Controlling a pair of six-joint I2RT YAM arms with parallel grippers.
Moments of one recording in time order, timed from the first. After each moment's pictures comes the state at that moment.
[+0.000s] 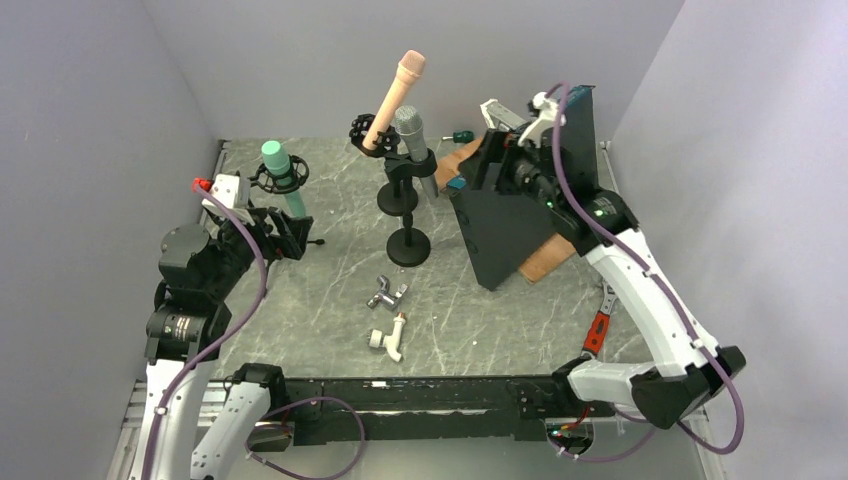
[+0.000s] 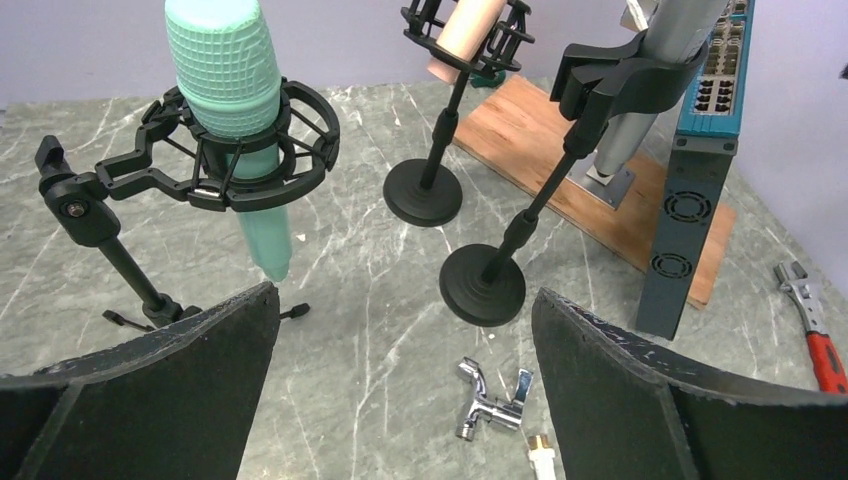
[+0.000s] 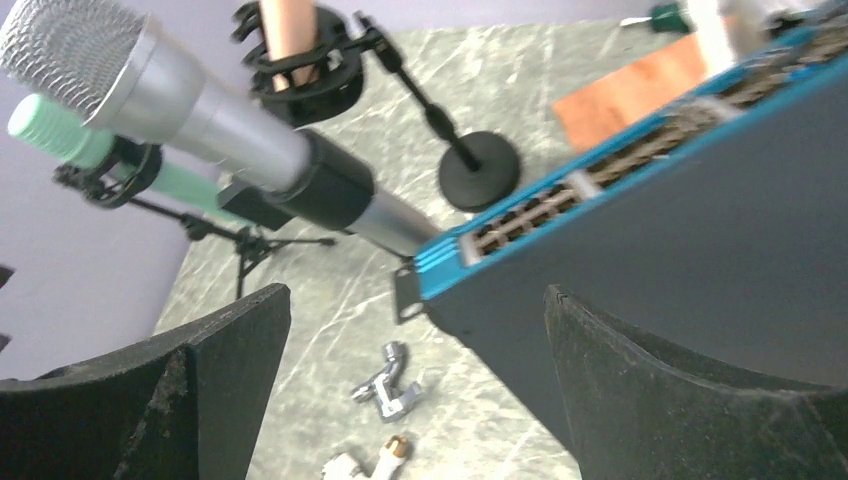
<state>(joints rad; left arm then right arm) -0.11 0.63 0.99 -0.47 0.24 -0.19 0.45 1.20 1.46 -0.54 -0.01 0.43</state>
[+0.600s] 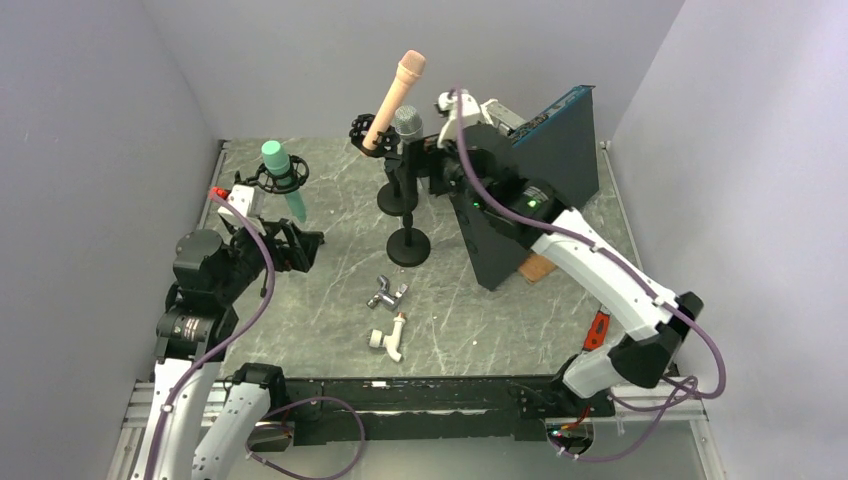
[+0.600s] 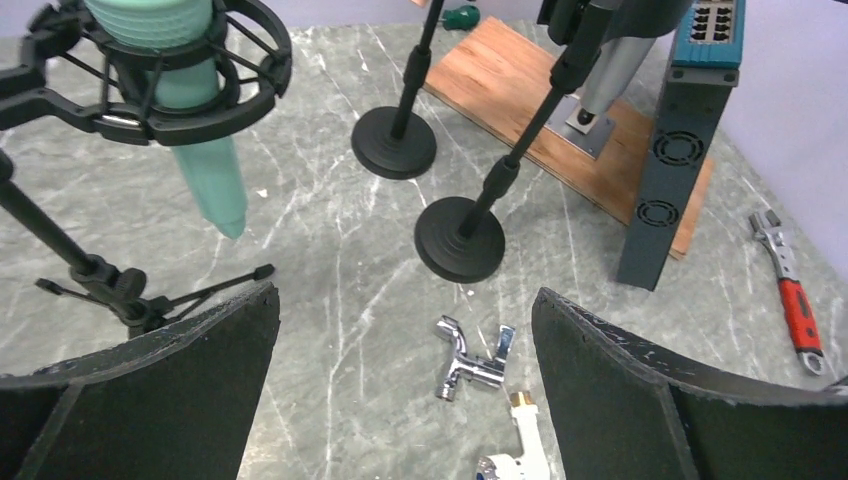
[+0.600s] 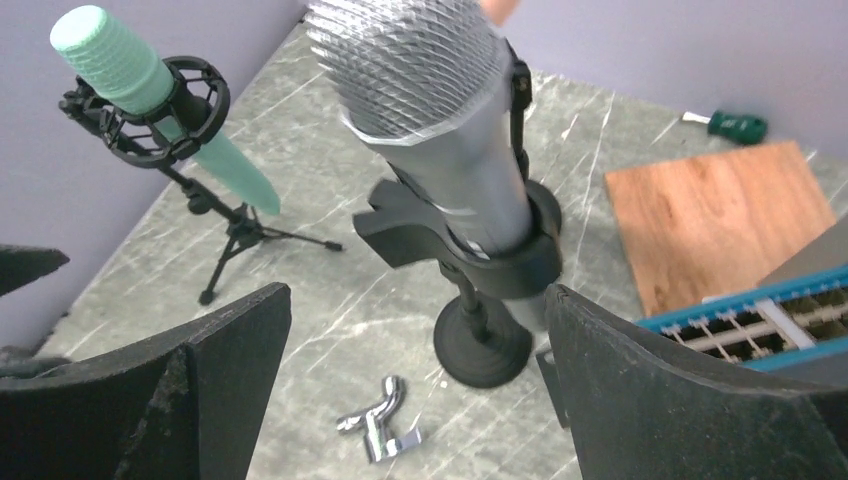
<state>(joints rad) -0.13 0.60 0.90 -0.48 0.27 -0.18 0.78 1.43 1.63 -0.47 0.18 0.28</state>
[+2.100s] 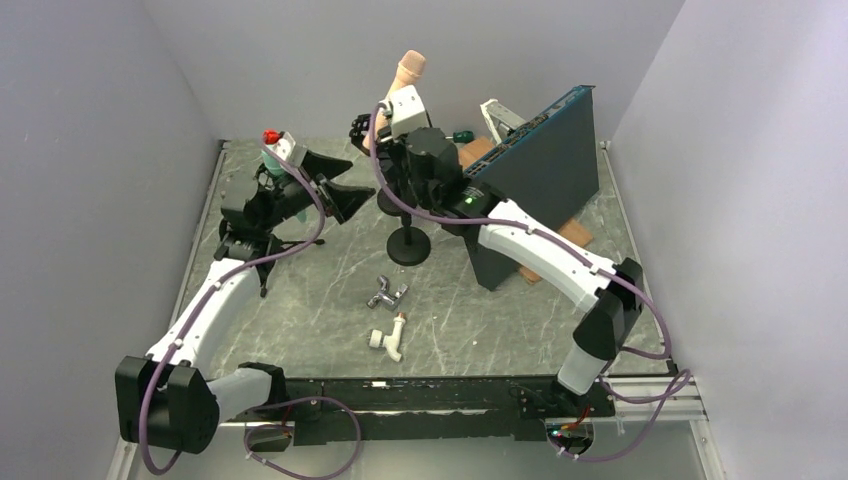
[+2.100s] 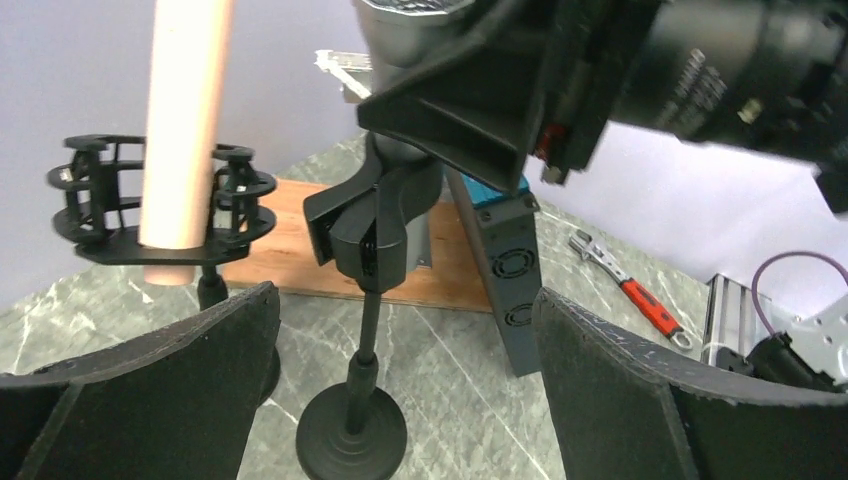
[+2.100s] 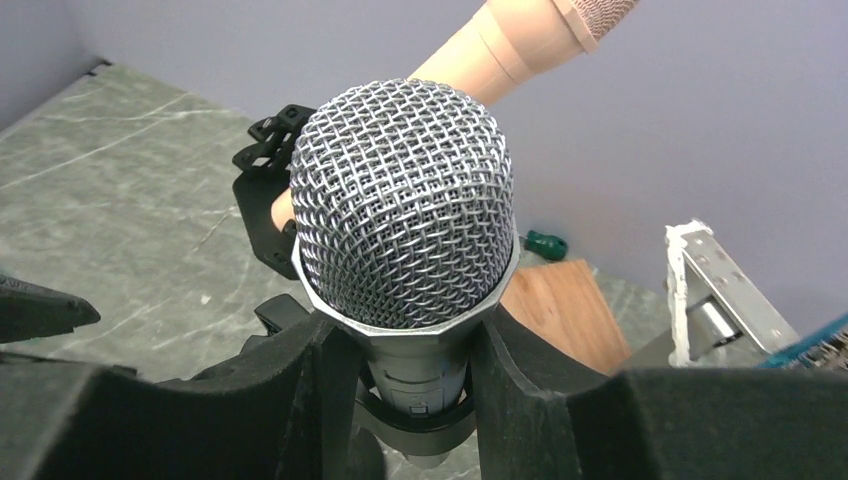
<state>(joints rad) -0.17 1.14 0.89 0.45 0.78 -0.34 0.91 1.71 1.71 -0.10 0.64 -0.17</state>
